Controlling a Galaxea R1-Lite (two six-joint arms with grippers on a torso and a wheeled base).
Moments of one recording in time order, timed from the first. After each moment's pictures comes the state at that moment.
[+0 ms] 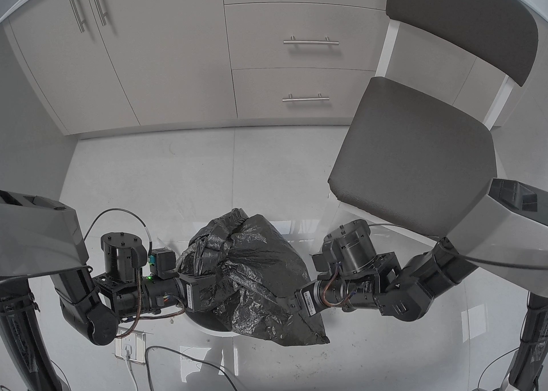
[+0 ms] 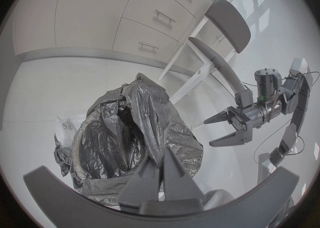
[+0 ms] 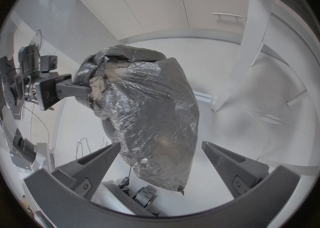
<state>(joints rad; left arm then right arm) -0.33 2.12 -0.36 -1.29 -0.41 -0.15 0.72 2.19 -0.95 -0.51 -0.01 0.16</state>
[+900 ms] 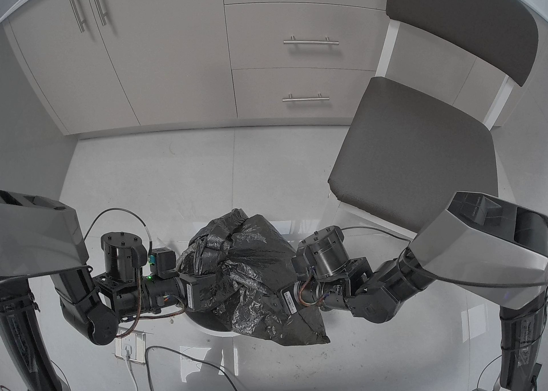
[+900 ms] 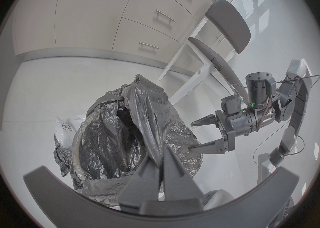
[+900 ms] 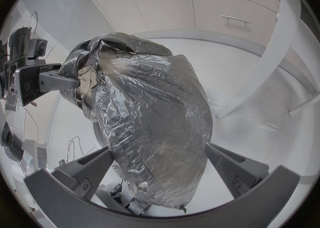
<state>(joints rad) -0.33 2.12 -0.36 -1.29 -0.41 -0.15 0.74 2.33 -1.09 -0.52 -0.07 0.12</state>
